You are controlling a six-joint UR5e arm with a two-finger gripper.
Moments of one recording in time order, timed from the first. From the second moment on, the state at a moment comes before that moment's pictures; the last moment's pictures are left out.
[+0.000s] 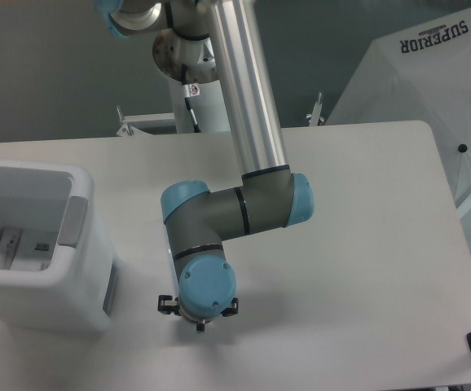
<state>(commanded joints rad) 2.24 -2.30 -1.30 -1.28 1.49 0.27</state>
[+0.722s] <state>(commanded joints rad) 2.29 -2.08 -1.26 -1.24 1.36 0.27</state>
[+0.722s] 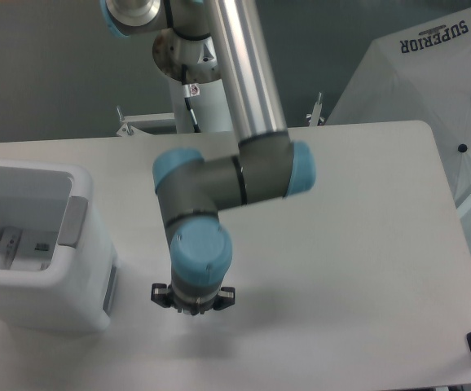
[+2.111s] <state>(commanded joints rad) 2.29 -1.86 -1.11 -0.79 0.90 0.10</state>
